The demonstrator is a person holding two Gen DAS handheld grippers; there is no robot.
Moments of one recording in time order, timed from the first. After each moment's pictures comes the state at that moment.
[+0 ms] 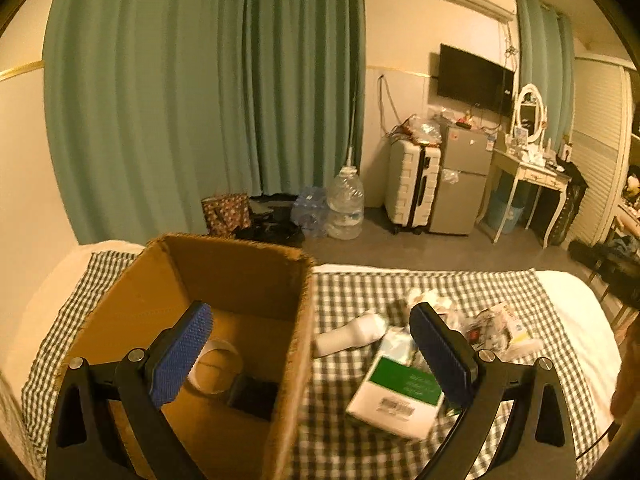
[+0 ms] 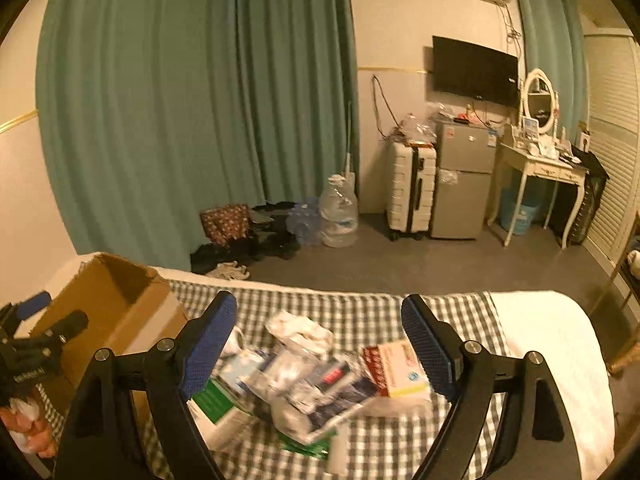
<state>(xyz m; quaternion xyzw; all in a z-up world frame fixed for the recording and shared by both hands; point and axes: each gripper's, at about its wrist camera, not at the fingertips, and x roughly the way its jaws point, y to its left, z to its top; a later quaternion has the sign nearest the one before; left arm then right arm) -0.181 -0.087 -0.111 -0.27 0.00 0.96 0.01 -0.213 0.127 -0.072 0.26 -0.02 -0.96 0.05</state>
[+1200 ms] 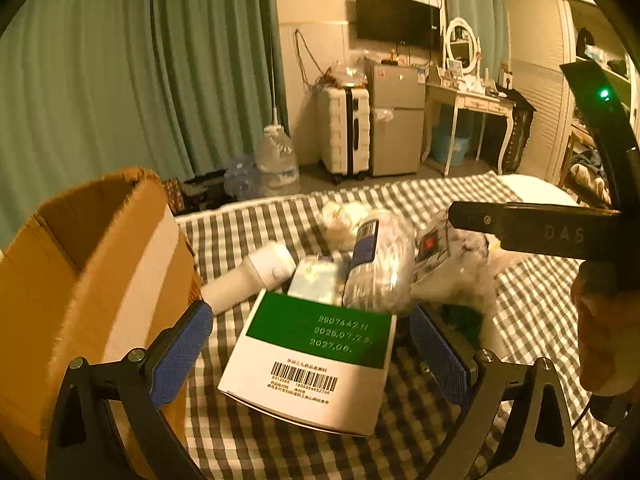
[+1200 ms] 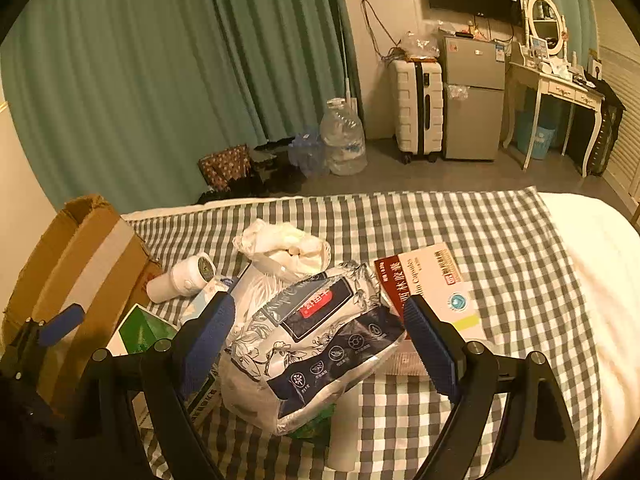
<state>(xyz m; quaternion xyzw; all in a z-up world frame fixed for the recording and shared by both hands) -0.206 -0.007 -0.227 -0.33 0.08 0.93 0.12 -0.264 0.126 -0.196 0.37 -0.07 -0.92 0.07</state>
